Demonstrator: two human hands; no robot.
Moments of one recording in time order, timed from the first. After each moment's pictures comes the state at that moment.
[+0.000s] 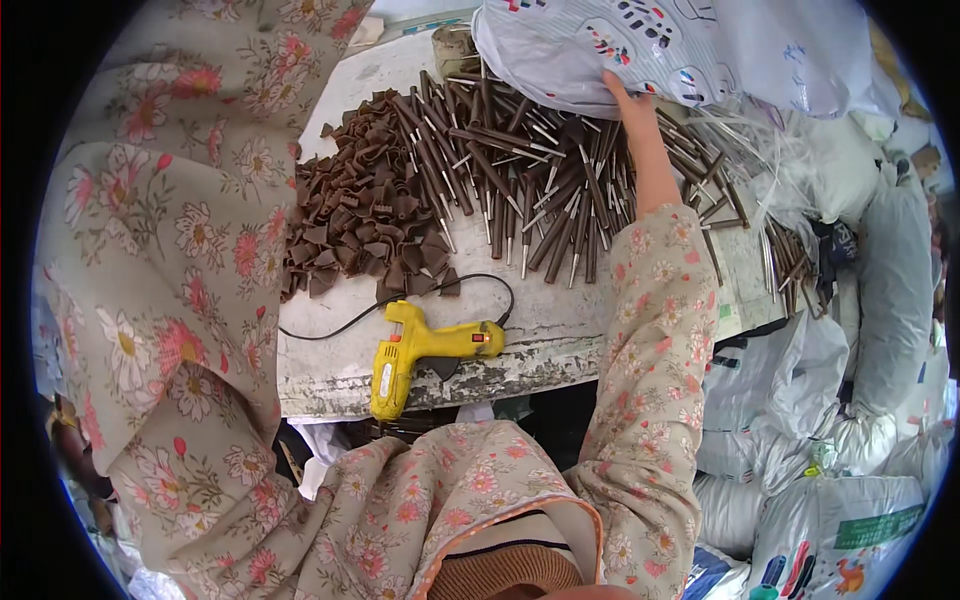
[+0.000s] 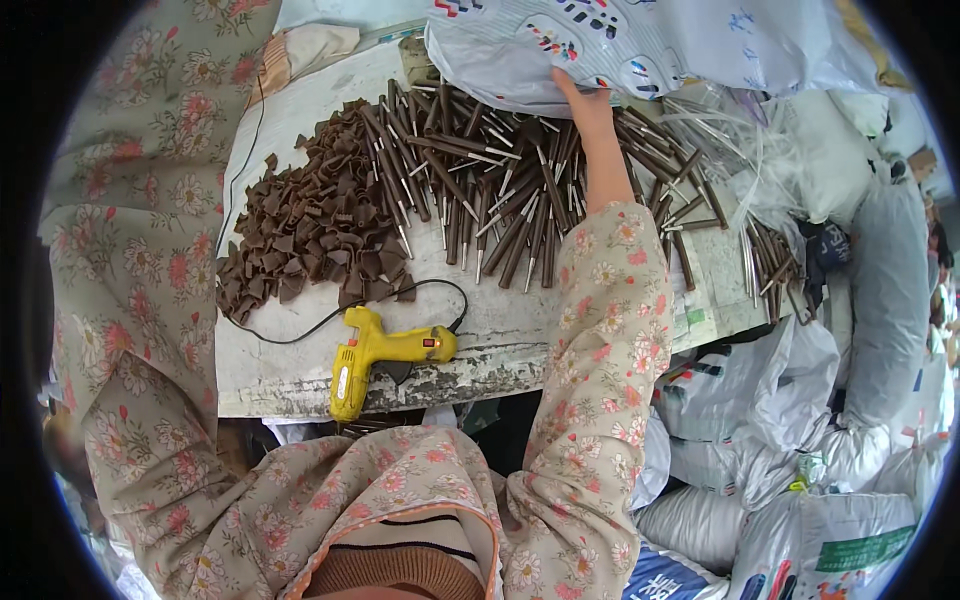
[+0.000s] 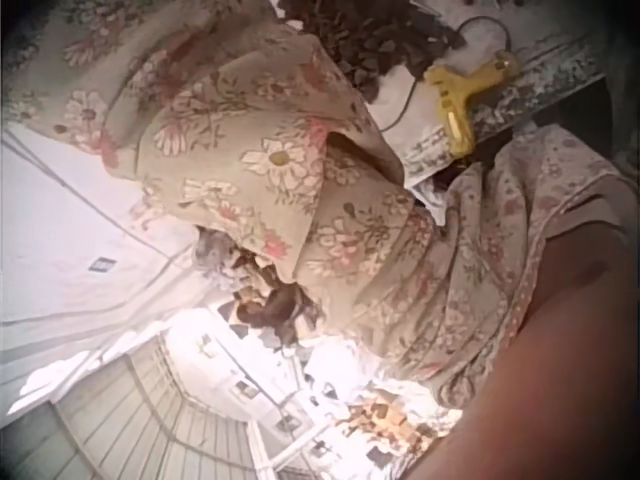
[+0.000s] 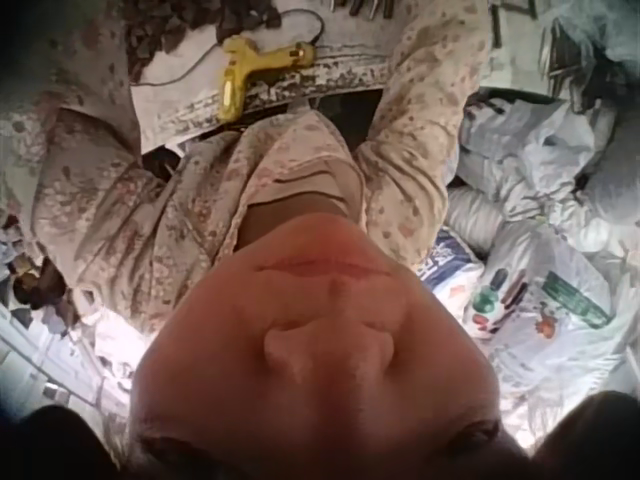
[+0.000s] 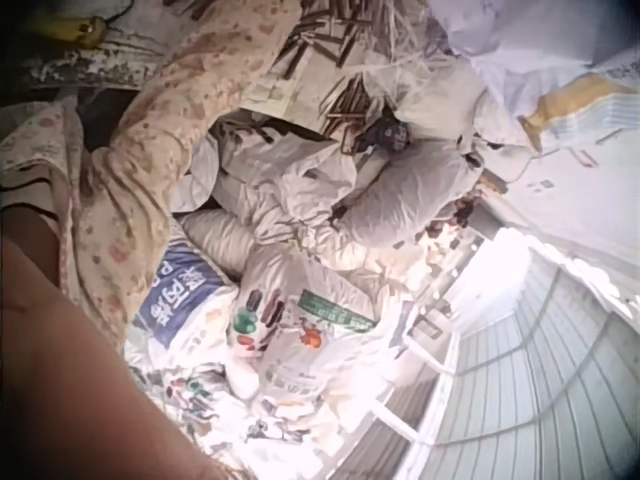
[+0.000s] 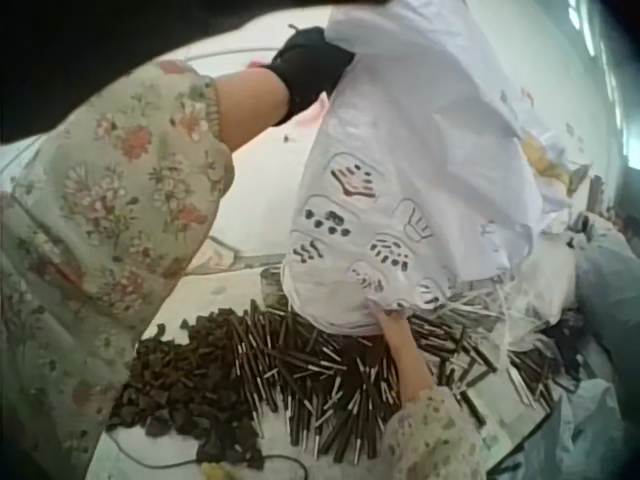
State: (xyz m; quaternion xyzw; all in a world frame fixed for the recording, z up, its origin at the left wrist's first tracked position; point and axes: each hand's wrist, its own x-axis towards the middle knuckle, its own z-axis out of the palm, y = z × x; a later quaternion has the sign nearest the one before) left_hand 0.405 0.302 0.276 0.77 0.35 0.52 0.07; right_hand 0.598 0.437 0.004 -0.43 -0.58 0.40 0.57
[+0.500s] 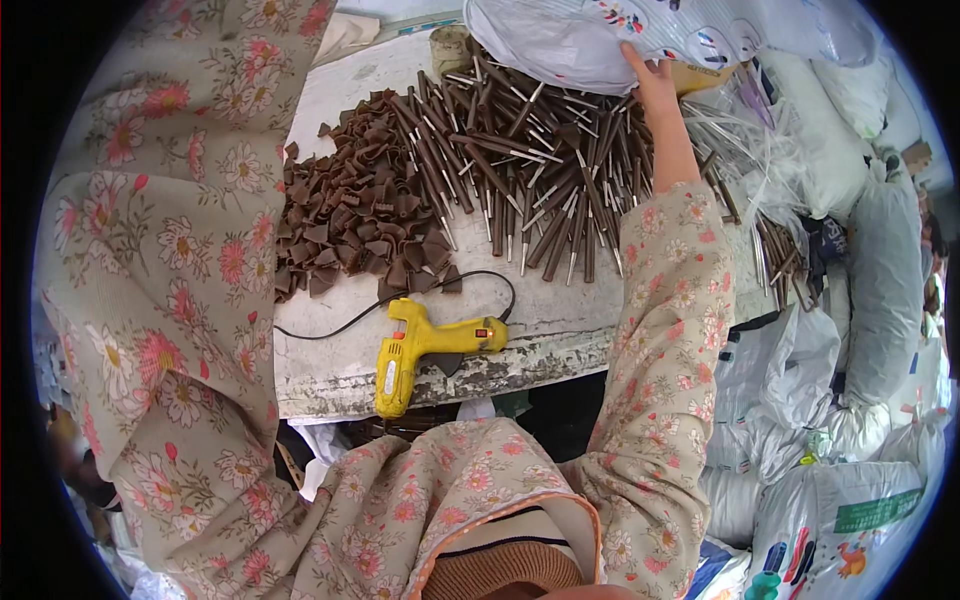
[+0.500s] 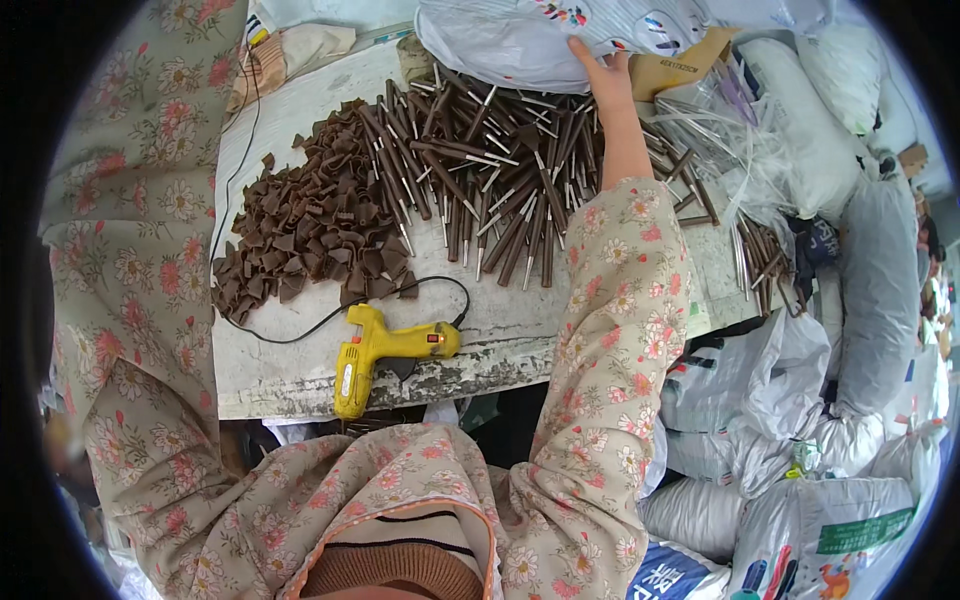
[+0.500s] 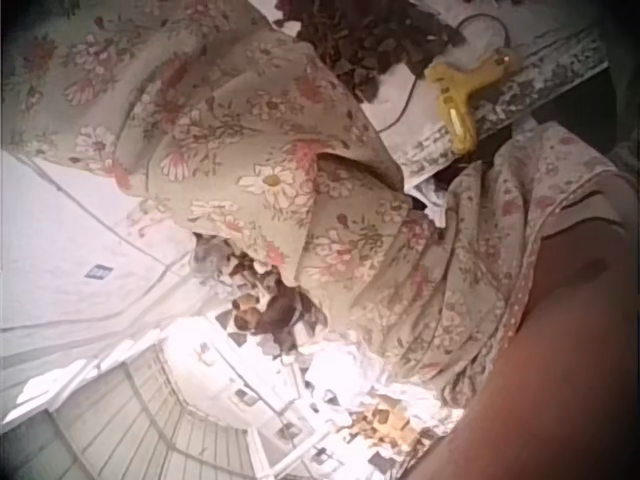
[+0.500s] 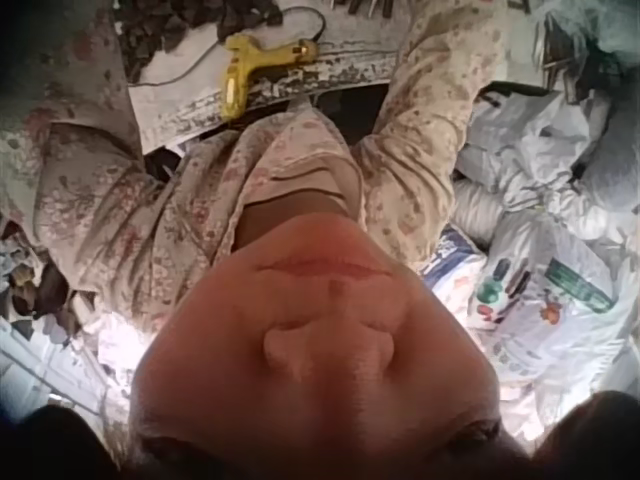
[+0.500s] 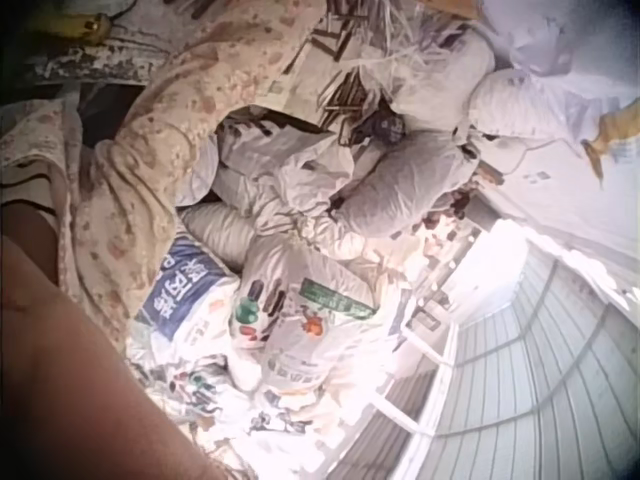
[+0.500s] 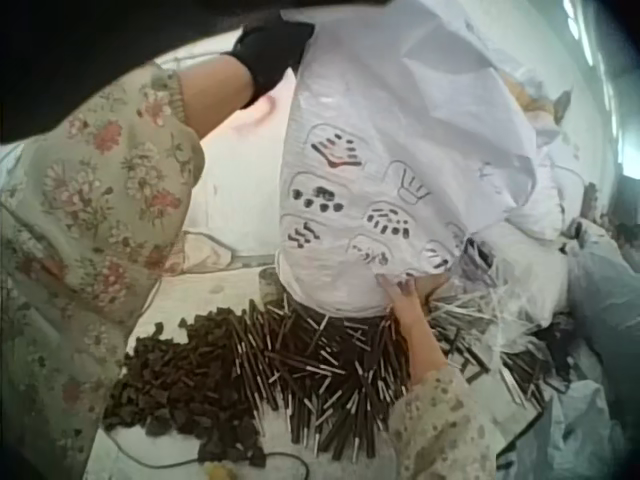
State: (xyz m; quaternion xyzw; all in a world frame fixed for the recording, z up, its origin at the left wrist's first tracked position) left_hand 0.339 0.055 0.119 0.77 0.49 0.38 0.16; right_hand 0.611 0.429 0.063 -0.37 -0.56 0.43 0.60
